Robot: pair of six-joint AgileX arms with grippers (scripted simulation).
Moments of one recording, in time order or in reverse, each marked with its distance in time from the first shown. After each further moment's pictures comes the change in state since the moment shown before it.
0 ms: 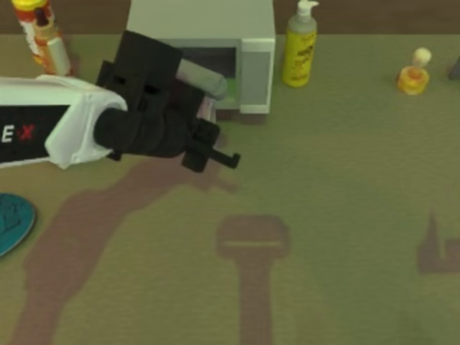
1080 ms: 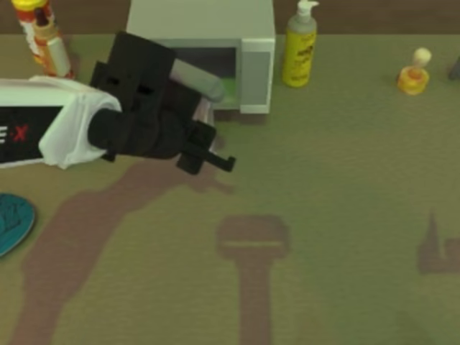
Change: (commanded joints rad) left arm 0.012 -0.014 -0.014 -0.001 0.034 0.034; right arm 0.000 0.000 0.000 0.000 0.000 0.000
